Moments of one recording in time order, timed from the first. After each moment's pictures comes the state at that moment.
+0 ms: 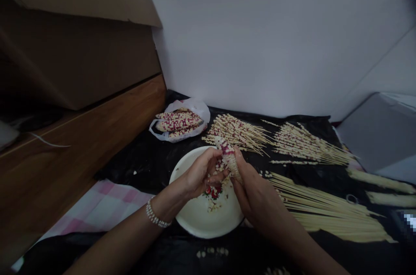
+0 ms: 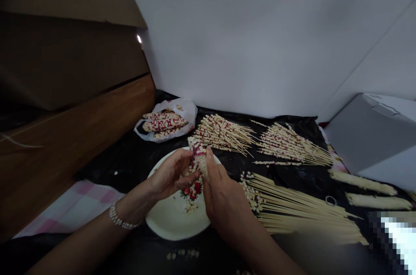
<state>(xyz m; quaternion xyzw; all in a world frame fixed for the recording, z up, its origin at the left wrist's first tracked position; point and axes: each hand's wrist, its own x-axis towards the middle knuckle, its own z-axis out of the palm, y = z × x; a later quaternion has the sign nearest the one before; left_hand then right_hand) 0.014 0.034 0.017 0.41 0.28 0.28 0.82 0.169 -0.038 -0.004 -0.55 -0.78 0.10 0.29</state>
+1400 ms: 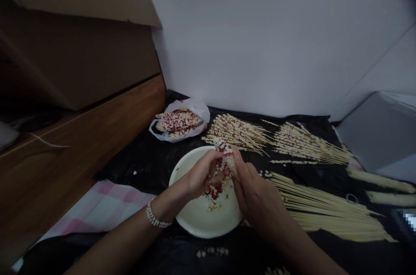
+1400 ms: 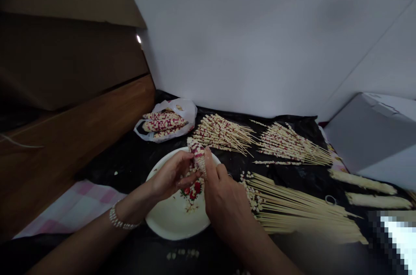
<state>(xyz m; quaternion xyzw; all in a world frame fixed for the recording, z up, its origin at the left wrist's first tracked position) 0.017 0.029 0.019 0.44 0.30 0.30 0.79 0.164 -0.039 -0.006 -0.61 -0.77 -0.03 0.18</state>
